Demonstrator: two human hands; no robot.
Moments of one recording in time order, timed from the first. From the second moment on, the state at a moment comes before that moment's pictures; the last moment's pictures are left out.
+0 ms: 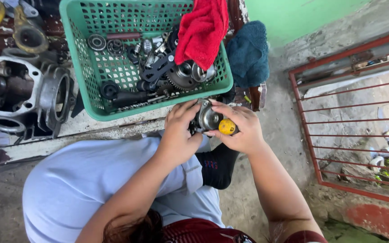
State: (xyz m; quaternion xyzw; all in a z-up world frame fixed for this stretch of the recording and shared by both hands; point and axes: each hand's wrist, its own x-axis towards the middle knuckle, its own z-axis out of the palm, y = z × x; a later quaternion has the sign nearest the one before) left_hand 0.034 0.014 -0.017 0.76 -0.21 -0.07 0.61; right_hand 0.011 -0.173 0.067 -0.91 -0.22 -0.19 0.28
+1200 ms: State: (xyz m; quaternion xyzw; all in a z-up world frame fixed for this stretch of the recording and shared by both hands) left_hand -0.005 0.001 0.001 0.83 -0.25 0.21 0.46; right_hand -0.135 -0.294 0.050 -0.52 0.02 -0.07 0.85
